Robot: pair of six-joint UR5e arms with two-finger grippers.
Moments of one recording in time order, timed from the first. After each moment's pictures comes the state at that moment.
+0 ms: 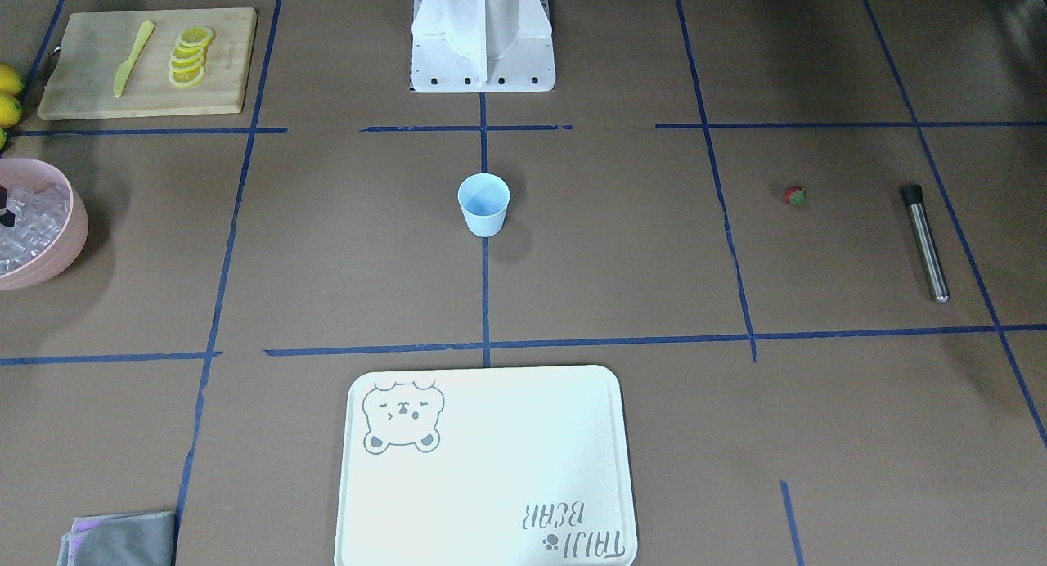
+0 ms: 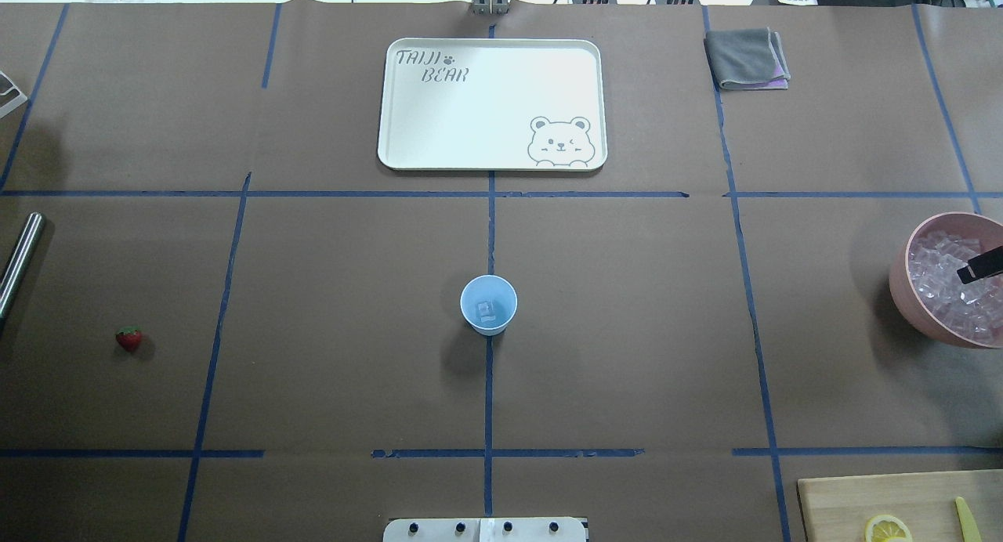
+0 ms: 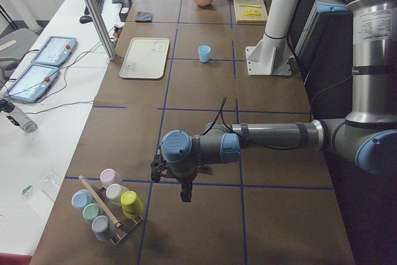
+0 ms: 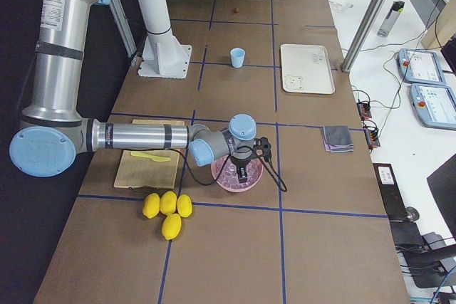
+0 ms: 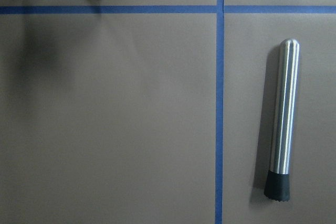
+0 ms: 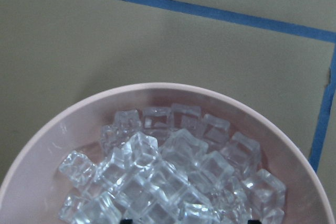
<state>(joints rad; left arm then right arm) -1.59 -1.46 -1.64 -1.51 -2.39 0.11 1.20 -1.75 1.69 -1.13 2.31 0.32</state>
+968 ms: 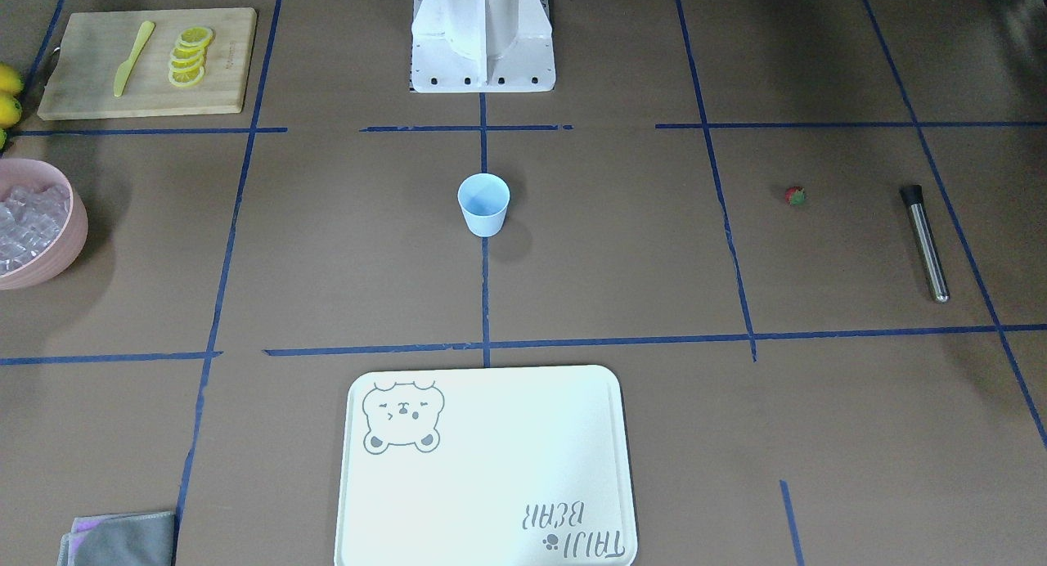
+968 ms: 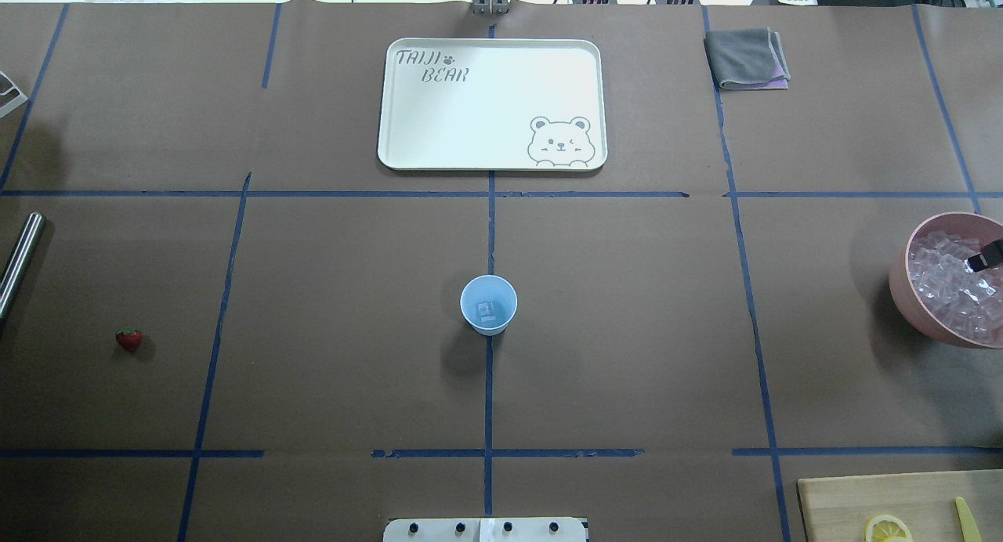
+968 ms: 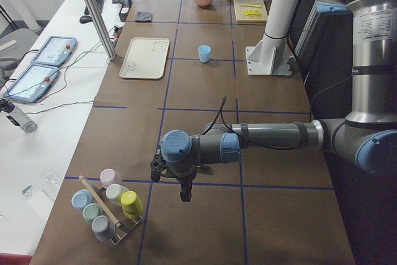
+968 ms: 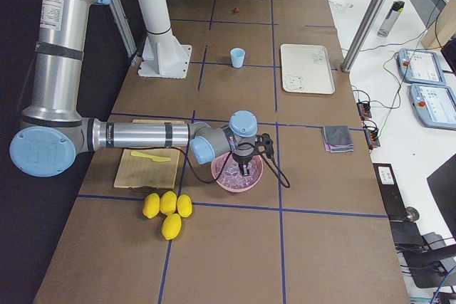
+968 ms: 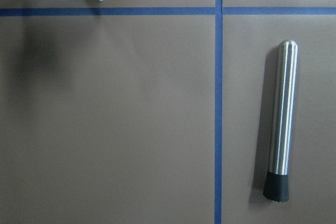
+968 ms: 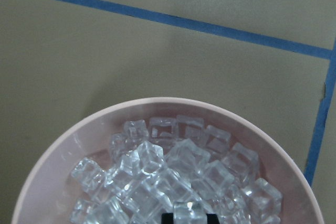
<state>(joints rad) -1.59 -1.46 -1.64 -1.51 -2.39 0.11 1.23 -1.74 1.73 -1.14 2.32 0.31</state>
